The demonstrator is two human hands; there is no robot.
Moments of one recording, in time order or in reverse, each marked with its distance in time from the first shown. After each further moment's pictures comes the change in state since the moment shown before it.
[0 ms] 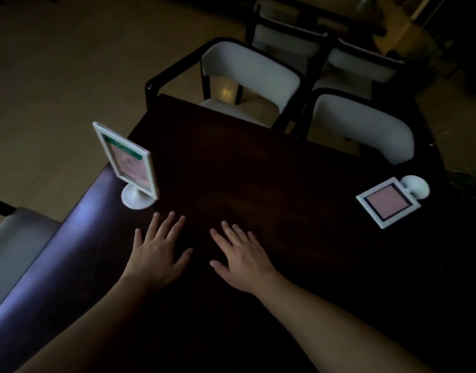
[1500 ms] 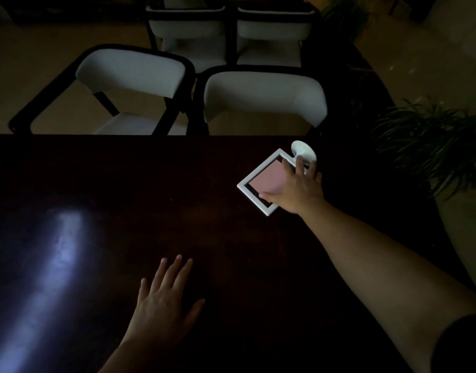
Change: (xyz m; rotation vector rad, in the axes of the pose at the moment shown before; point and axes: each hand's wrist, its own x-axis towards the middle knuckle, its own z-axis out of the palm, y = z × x) left_hand 0.045 0.331 0.134 0.105 -0.174 0.159; right_hand -0.120 0.484 -0.059 0.035 0.247 0.732
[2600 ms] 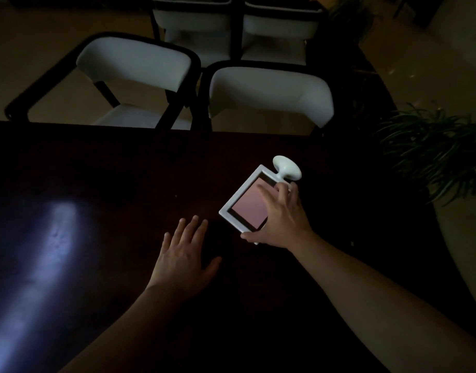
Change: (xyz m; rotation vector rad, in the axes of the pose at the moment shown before) left_hand 0.074 0.022 -0.034 -0.025 0.066 0.028; right_hand -0.056 -0.042 0.040 0.043 0.122 -0.240
